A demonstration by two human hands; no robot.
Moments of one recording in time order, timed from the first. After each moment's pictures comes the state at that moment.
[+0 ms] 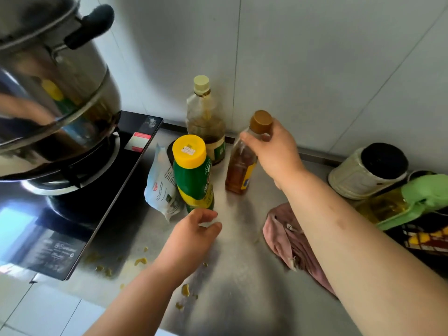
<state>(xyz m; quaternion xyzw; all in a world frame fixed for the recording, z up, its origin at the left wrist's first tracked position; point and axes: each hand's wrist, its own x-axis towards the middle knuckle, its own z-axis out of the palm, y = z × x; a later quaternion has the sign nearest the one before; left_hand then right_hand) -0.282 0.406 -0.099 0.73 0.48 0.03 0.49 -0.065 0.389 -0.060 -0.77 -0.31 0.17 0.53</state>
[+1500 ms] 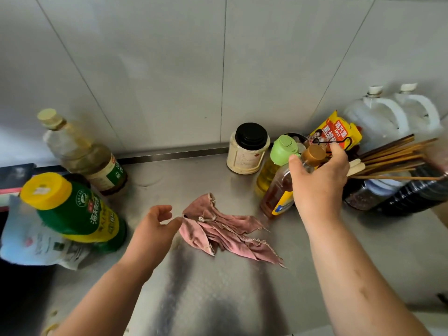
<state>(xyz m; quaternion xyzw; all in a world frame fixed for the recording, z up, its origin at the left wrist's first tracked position) -0.190 0.343 -0.097 0.77 0.39 0.01 0.50 -0.036 0.119 -0.039 -0.87 0.06 -0.17 0.46</state>
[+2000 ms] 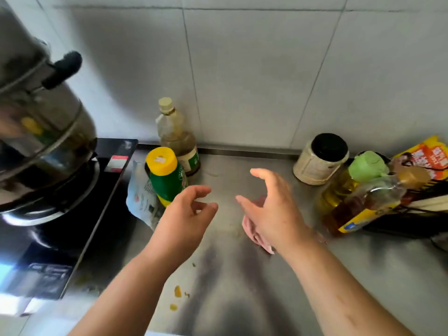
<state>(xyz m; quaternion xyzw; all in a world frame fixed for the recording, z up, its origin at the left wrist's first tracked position) -0.262 0.377 -0.037 0.81 0.36 0.13 0.46 -0.139 0.248 -0.056 -0.85 -0.30 0.09 0.42</state>
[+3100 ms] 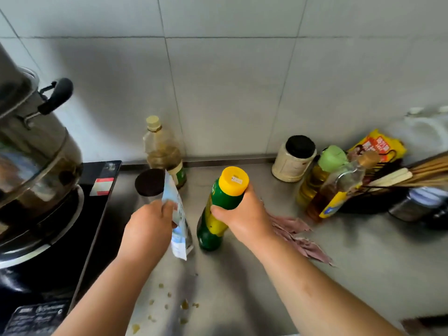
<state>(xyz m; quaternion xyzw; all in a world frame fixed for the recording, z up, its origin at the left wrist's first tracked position) -0.302 0.438 -0.028 0.87 0.37 0.11 0.32 -0.185 0.303 -0.072 -0.84 -0.12 0.17 0.50</state>
